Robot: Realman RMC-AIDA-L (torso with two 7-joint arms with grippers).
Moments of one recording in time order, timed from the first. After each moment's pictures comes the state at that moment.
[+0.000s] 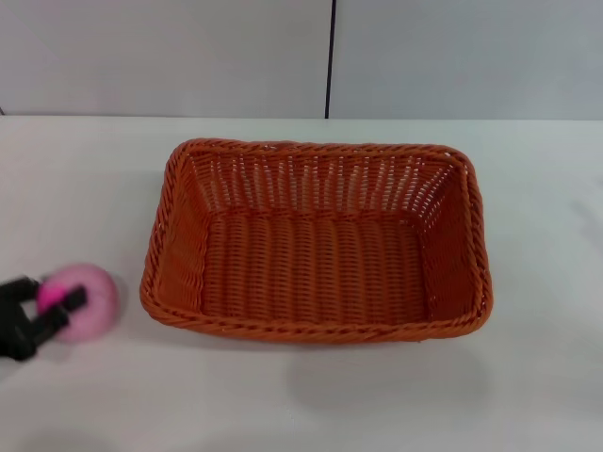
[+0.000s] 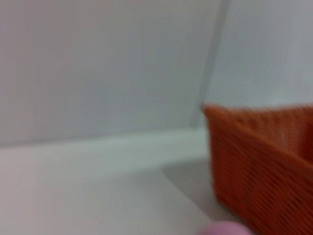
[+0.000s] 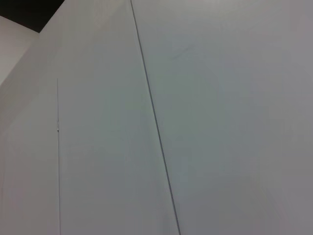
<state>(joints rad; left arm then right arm) -0.17 -2.06 -2.78 -0.60 2.04 -1.54 2.04 0.16 2.06 -0.73 -0.51 -1.01 -1.90 1.06</state>
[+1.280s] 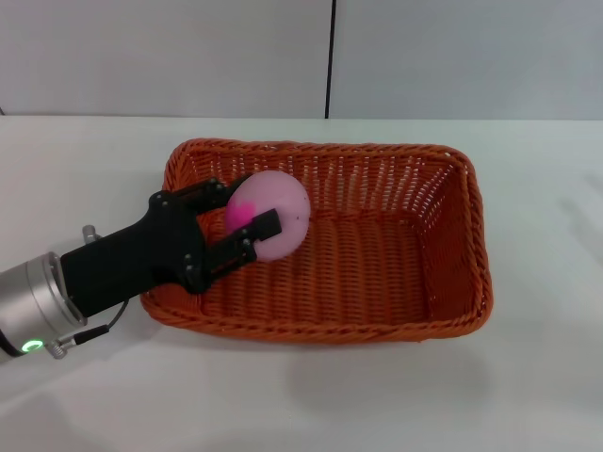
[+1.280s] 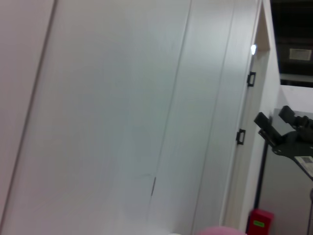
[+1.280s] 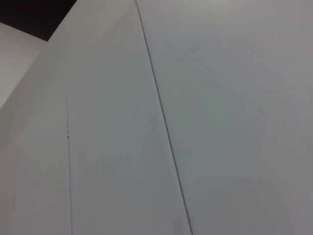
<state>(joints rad) -0.44 -2.07 -2.53 -0.25 1.75 -1.71 2.24 0.19 2.07 -0.74 -0.49 -1.01 -1.91 1.06</state>
